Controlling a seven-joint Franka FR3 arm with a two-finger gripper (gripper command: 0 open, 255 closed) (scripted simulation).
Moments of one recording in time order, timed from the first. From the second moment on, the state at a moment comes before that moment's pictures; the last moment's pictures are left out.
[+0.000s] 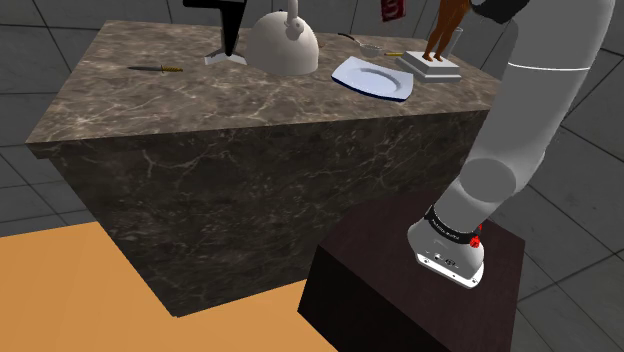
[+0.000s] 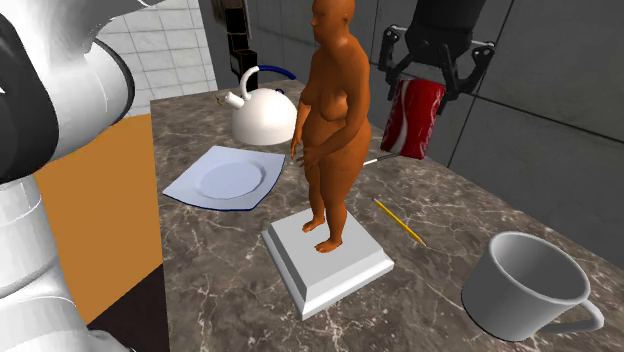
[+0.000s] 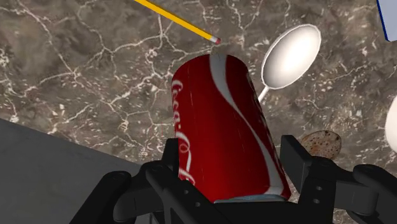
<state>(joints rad) -0.17 0.27 -0.66 -1.07 0.34 1.33 -0.68</state>
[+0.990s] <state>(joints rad) 0.08 -0.40 -0.39 -1.73 -0.02 1.46 -0.26</state>
